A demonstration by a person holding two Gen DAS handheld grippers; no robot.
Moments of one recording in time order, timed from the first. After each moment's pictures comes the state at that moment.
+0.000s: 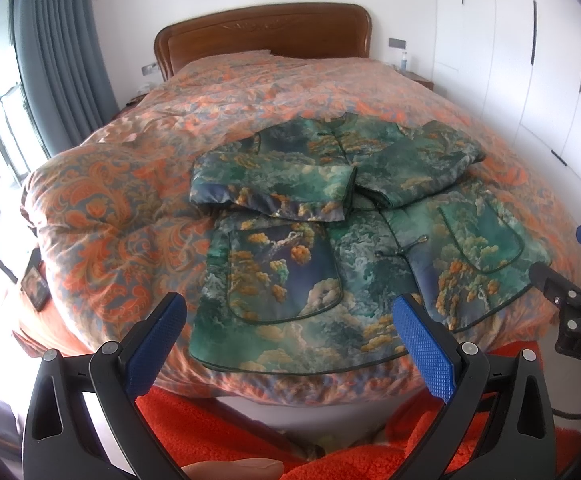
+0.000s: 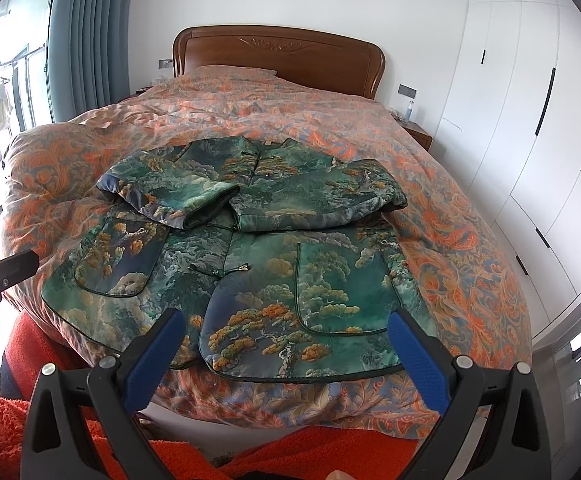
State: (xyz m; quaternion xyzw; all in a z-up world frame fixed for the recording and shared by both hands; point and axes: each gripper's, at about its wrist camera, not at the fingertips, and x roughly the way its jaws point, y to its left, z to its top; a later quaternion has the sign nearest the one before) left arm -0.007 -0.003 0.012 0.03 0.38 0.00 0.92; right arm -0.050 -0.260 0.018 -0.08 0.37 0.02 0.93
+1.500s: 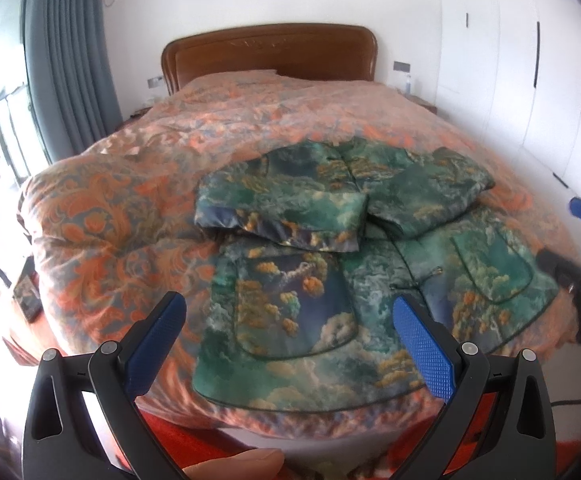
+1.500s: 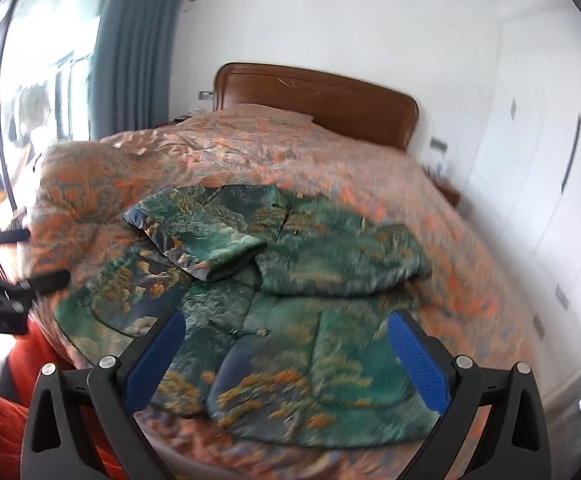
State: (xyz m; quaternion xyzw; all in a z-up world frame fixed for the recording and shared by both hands) left arm 0.018 0.009 0.003 0.02 0.35 0.00 0.94; right arm -0.024 -0.245 0.039 -0.13 0.29 0.09 0.94
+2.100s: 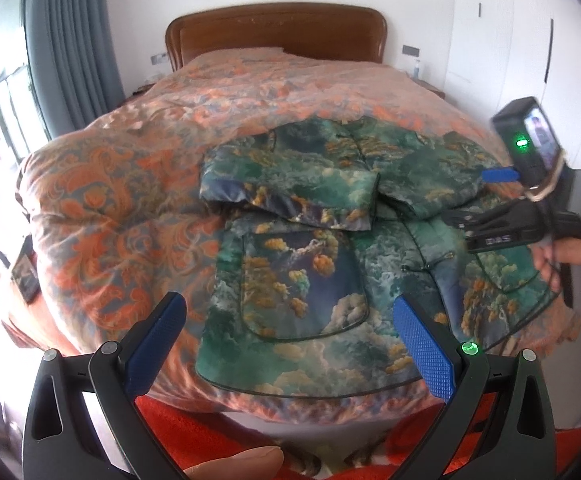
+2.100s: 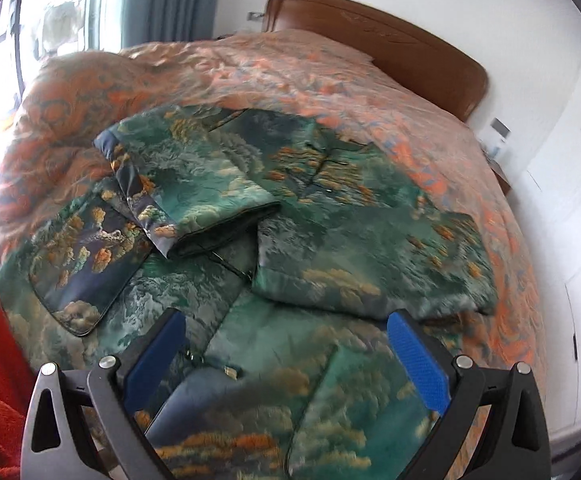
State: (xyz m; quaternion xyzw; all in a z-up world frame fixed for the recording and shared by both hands) left arm 0.024 0.022 -0.010 0.01 0.38 0.01 0.92; right arm 0.133 -0.221 -0.032 -0.21 0.41 0.16 0.87
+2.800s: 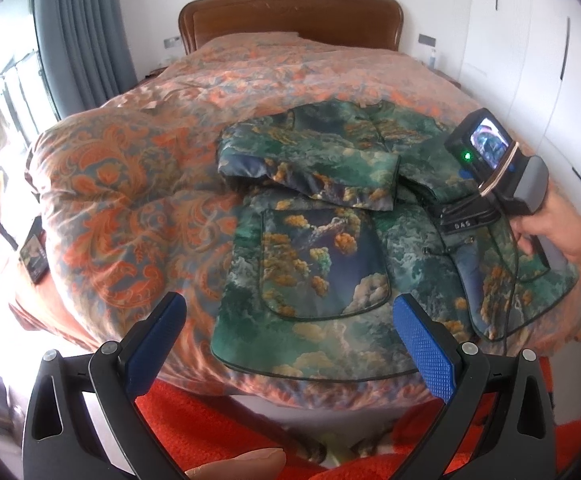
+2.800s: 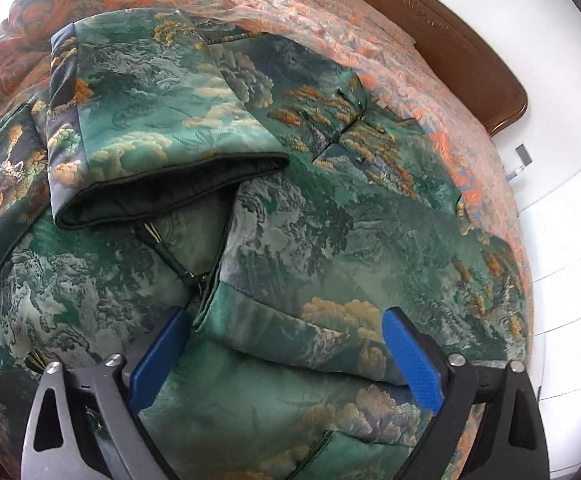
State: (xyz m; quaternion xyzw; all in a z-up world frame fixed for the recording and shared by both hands) left arm 0.020 0.034 -0.024 0.00 0.41 0.03 0.91; right arm 0.209 -0.198 -0.118 -0.32 0.45 0.16 0.82
